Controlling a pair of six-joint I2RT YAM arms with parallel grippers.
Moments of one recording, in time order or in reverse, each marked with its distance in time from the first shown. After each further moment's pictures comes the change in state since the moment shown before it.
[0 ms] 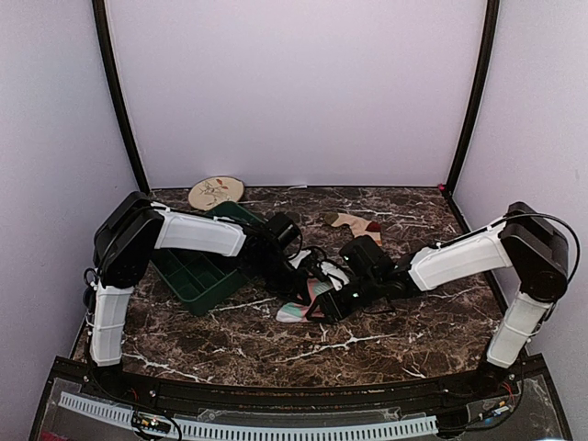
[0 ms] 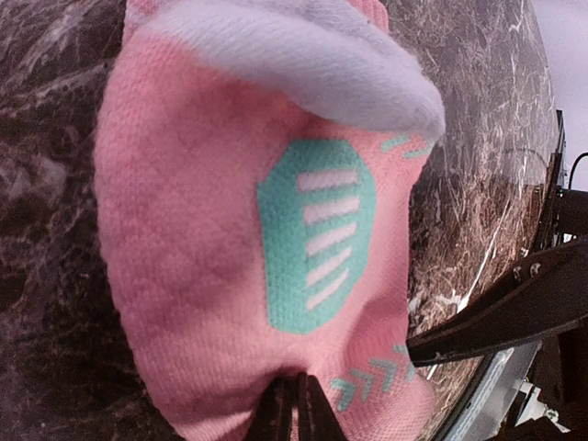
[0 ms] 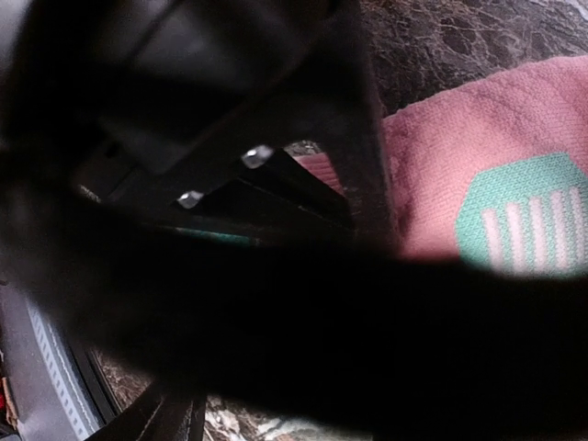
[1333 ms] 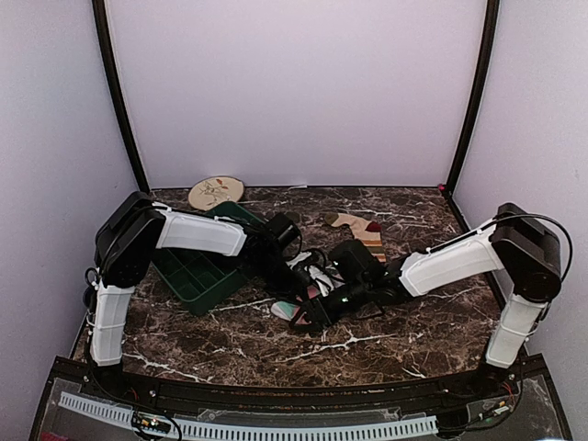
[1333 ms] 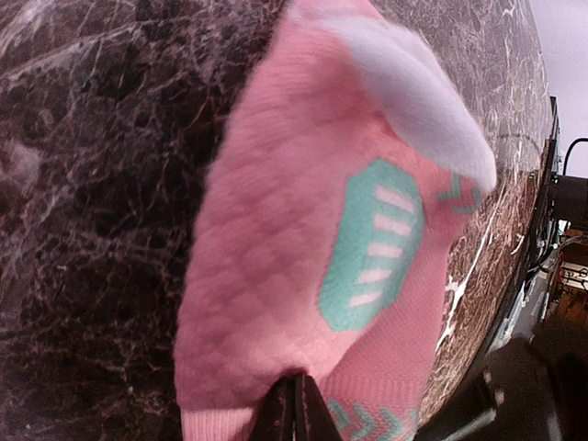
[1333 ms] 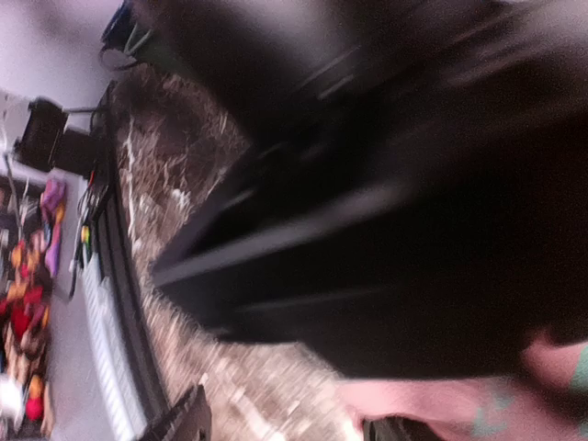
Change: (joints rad) left arm 0.005 0.012 0.009 -0.023 0.036 0.014; right arm 0.058 0.058 0.032 0.095 -0.156 0.065
